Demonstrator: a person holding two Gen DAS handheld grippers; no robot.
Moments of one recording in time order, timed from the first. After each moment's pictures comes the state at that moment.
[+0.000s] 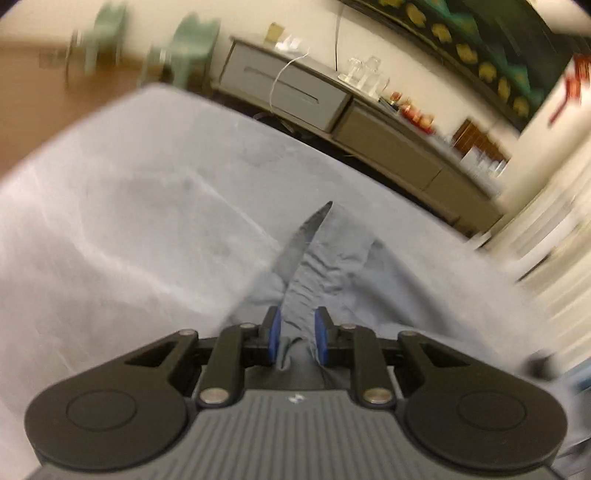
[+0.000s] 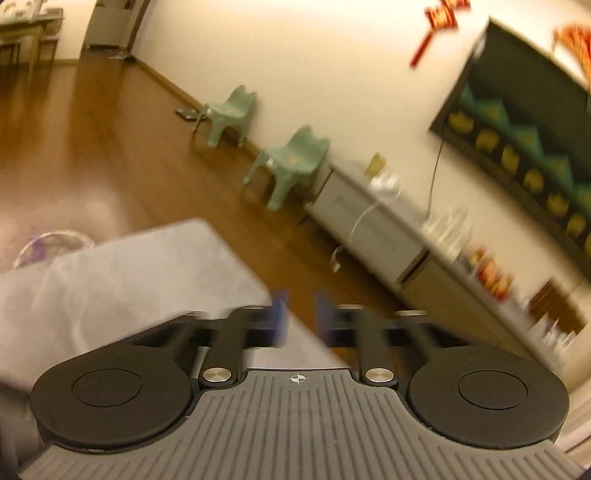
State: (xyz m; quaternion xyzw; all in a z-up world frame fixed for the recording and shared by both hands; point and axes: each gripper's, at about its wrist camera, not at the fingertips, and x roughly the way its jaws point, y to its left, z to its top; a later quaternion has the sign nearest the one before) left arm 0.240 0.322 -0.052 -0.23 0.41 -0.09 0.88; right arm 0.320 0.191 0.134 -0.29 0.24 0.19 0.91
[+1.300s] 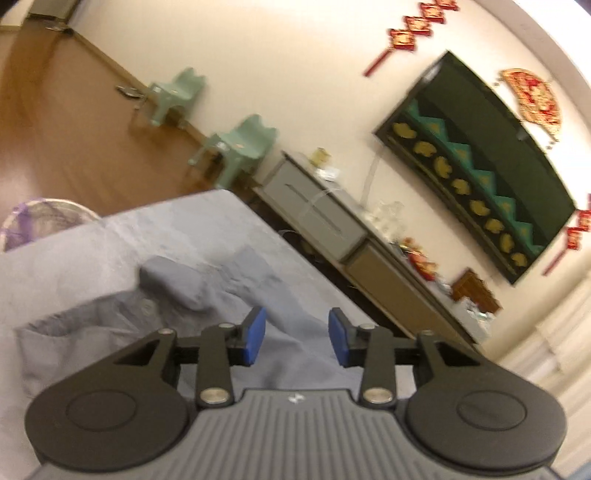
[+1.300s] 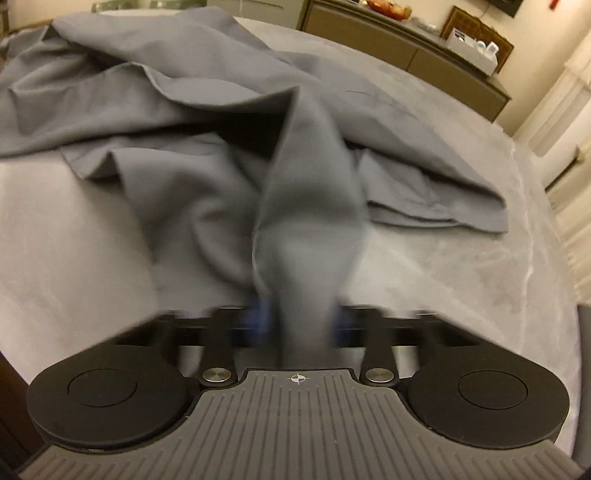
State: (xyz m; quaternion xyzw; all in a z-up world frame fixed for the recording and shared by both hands) left arm 0.129 0.365 -0.005 -0.33 0.23 0.01 0.92; right arm 0.009 -0.204 -0.058 -0.16 0.47 0.00 0.87
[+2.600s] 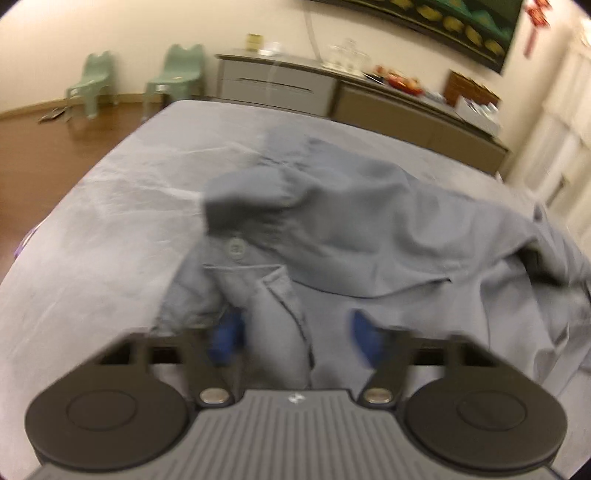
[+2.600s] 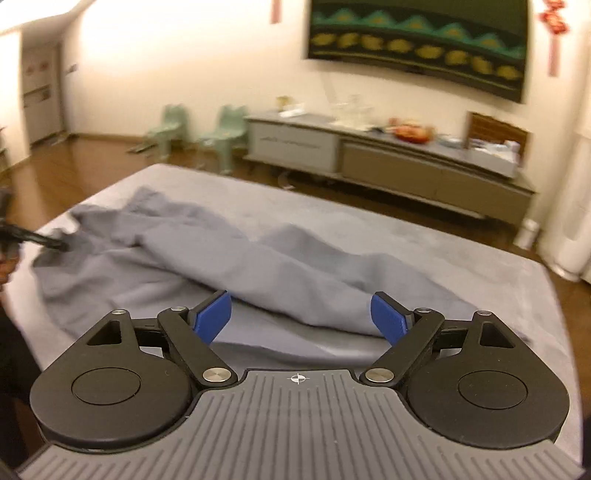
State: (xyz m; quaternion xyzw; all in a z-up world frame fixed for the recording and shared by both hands) left arm 0.097 0.317 -0.068 -0.05 0.40 -0.07 0.91; right arm -0.002 -0.190 0.091 -0.08 0.30 0.15 0.94
